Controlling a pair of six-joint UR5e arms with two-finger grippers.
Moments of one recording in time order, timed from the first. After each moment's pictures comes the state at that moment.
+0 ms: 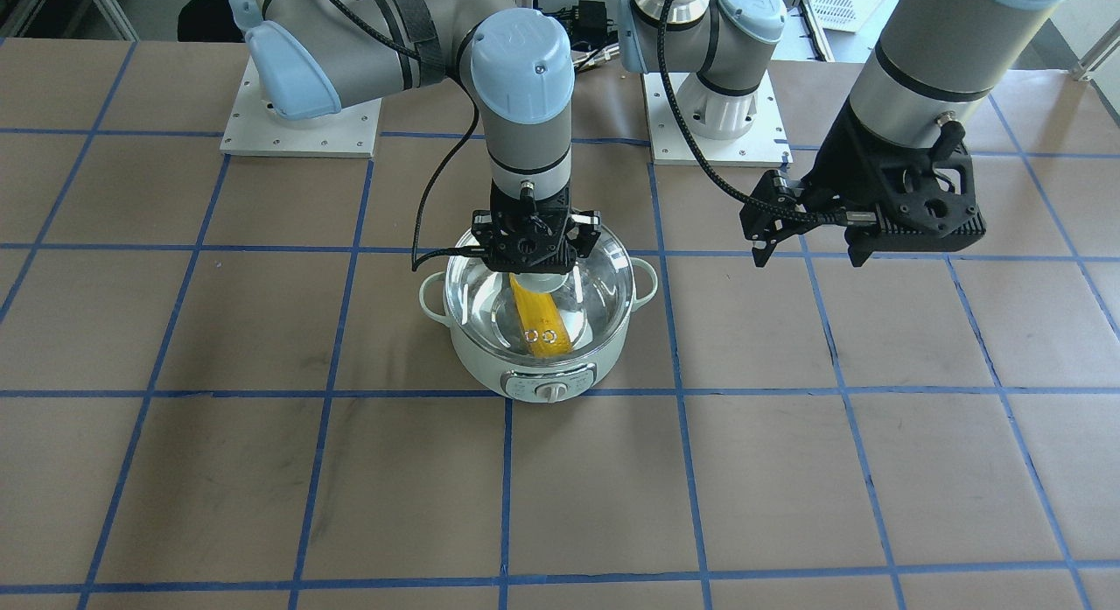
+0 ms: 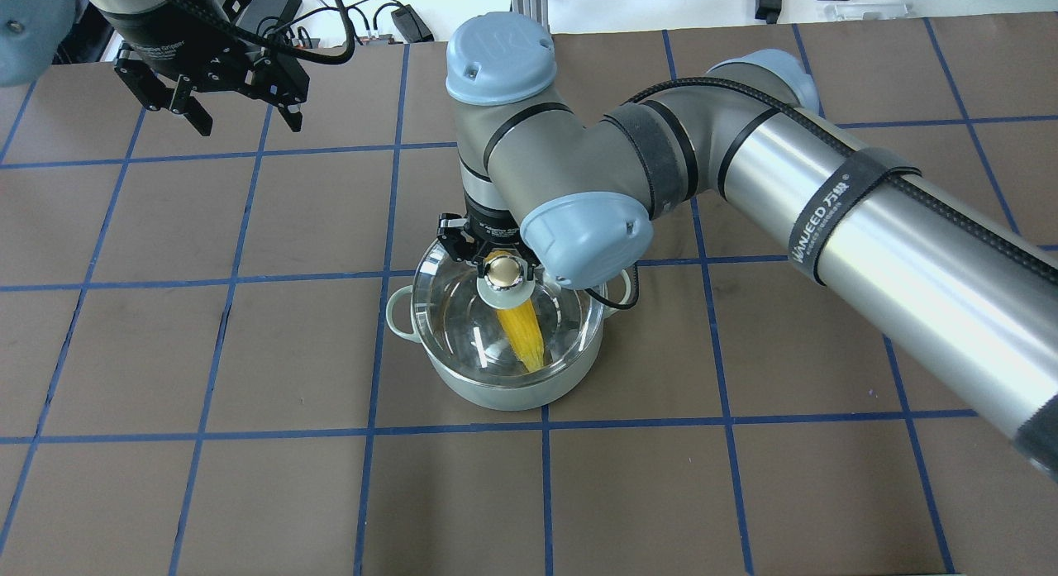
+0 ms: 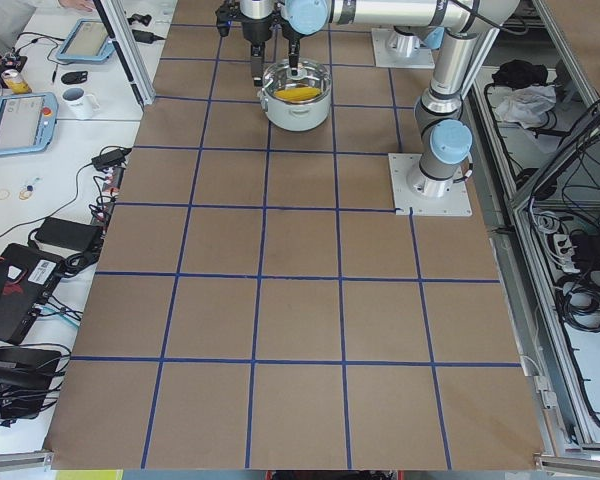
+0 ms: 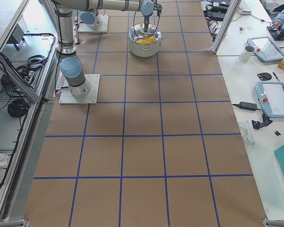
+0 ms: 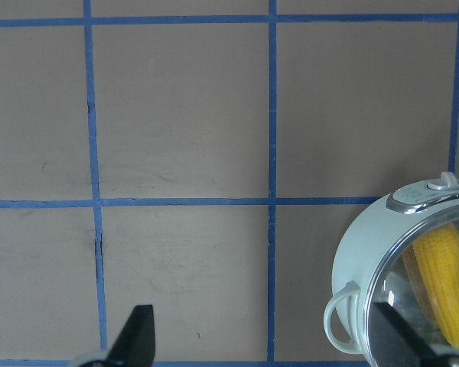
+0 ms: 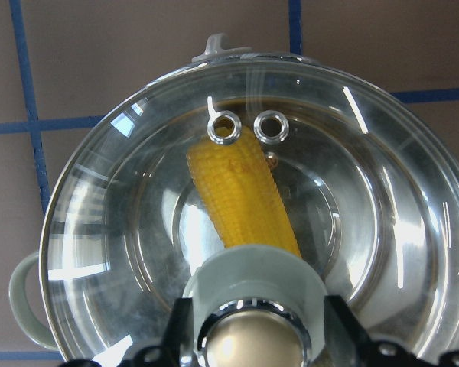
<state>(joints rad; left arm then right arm) -1.52 -1.68 -1.42 -1.57 1.59 0.04 2.03 -1.28 1.59 -1.88 -1.48 0.52</state>
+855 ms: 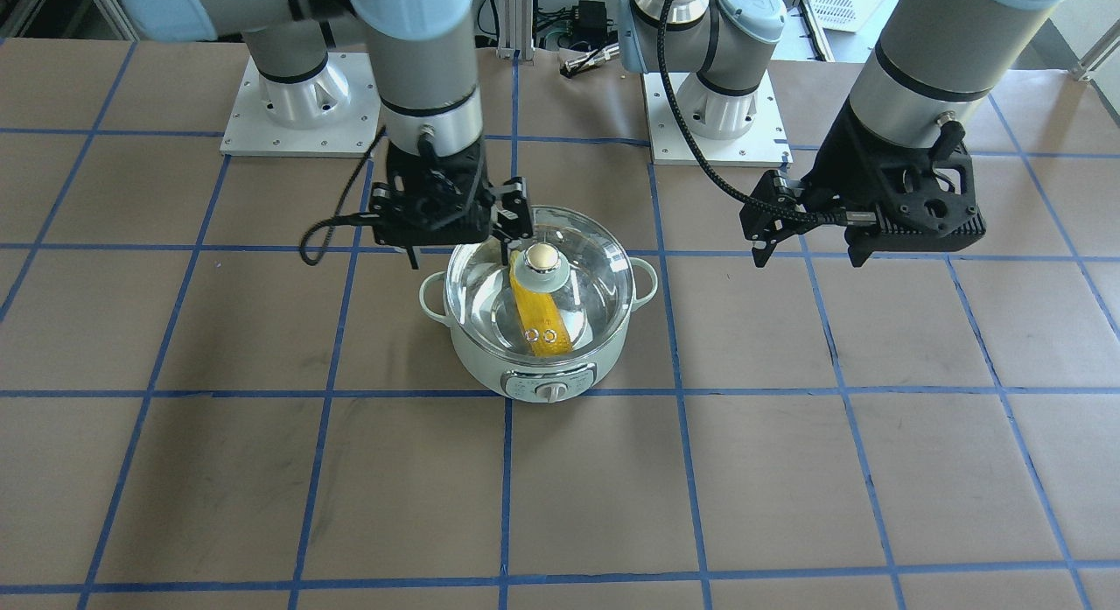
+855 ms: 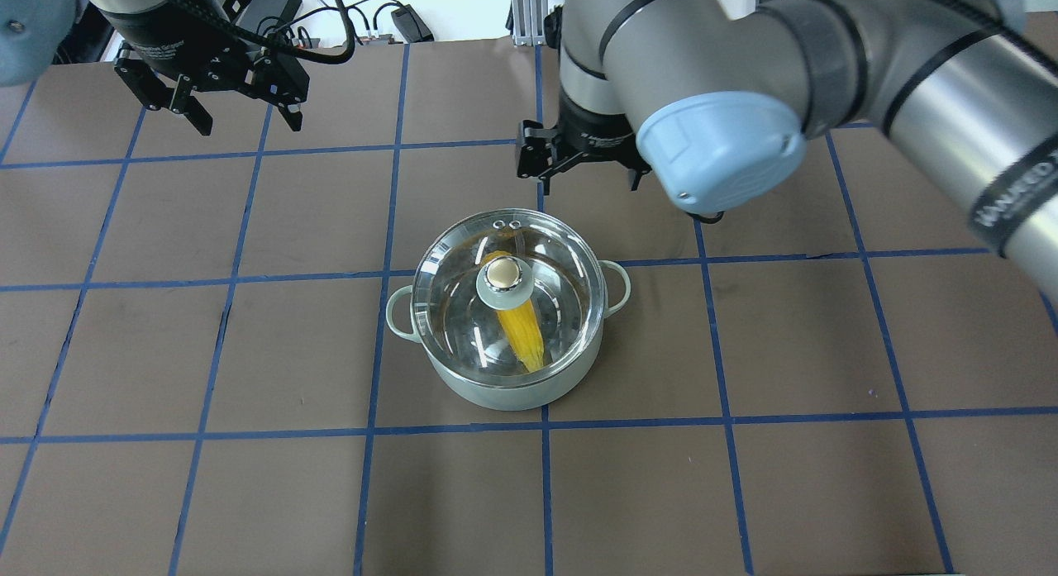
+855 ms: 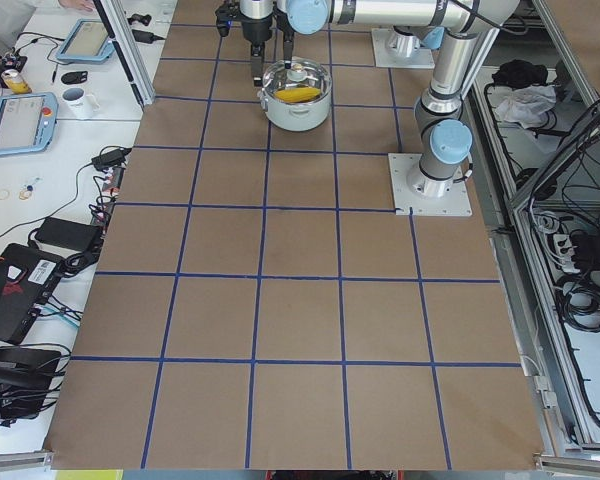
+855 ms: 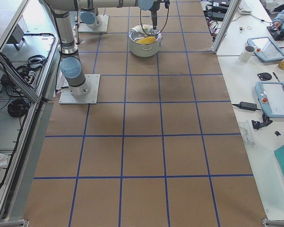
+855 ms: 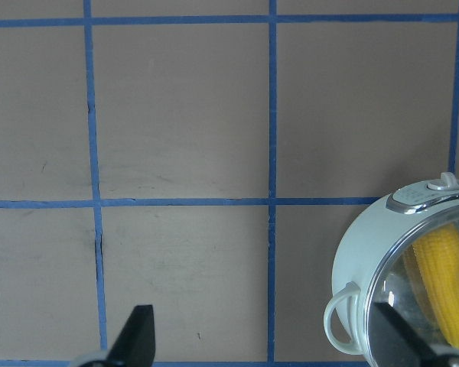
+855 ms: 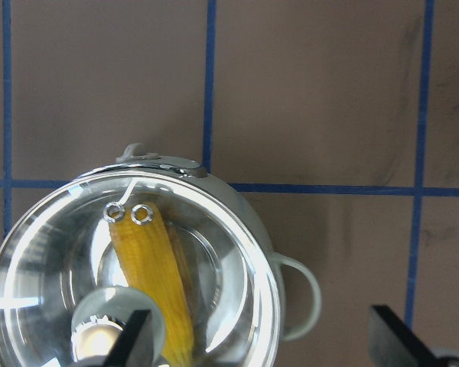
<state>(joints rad) -1.52 -1.68 -1.42 -1.57 1.59 0.04 1.89 -1.42 1.55 -1.82 -1.56 0.29</state>
